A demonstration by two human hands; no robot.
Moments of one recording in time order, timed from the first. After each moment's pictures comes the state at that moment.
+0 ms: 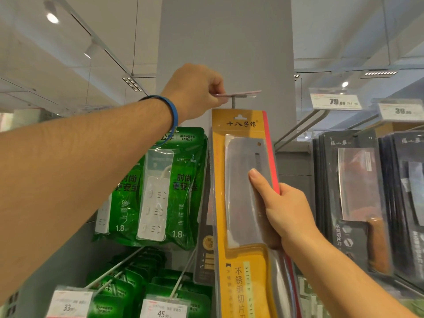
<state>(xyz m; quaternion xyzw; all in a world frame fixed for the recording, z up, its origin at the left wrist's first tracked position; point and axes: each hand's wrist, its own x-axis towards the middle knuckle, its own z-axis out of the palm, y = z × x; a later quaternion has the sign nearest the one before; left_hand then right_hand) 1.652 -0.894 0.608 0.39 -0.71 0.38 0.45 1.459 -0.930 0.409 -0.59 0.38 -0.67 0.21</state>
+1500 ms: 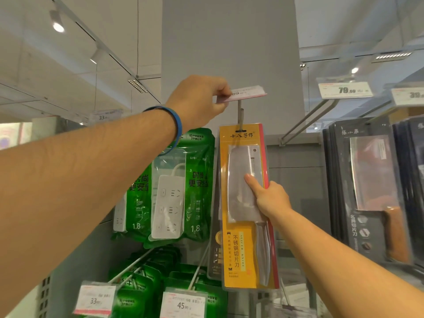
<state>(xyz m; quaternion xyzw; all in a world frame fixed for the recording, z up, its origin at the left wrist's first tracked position) 1.658 -0.887 0.587 0.40 -0.72 0.37 0.43 1.485 -1.027 0.412 -0.61 0.50 -0.57 0.20</state>
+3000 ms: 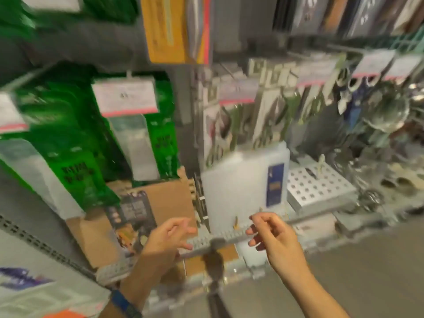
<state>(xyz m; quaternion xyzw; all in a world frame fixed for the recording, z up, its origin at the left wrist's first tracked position) 1.713 -0.808 -0.002 0.55 -0.52 -0.57 0.33 1.478 -0.729 0.000 -0.39 0.61 -0.56 0.41</state>
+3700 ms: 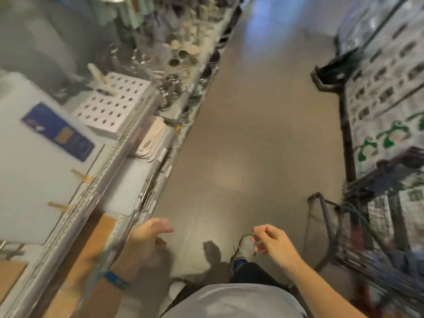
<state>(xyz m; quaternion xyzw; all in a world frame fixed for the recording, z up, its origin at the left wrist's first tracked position) 1.498 -0.686 -0.188 0.39 -0.65 -0.65 -0.11 1.409 -0.347 -0.182 0.15 0.80 -0.48 0.33</state>
